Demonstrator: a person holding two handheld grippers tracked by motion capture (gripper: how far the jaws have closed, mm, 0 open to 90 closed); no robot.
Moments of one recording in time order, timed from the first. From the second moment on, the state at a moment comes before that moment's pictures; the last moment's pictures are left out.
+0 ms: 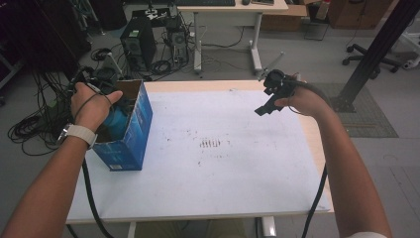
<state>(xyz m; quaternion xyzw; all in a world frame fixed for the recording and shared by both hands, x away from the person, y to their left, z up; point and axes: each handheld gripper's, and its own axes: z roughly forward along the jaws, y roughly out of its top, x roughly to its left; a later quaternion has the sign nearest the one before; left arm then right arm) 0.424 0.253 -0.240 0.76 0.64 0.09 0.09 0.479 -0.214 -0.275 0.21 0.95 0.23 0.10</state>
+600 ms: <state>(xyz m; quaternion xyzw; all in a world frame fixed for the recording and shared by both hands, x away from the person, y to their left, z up) 0.424 0.258 -0.263 0.76 0.64 0.08 0.09 0.479 -0.211 -0.276 0.21 0.95 0.23 0.10</state>
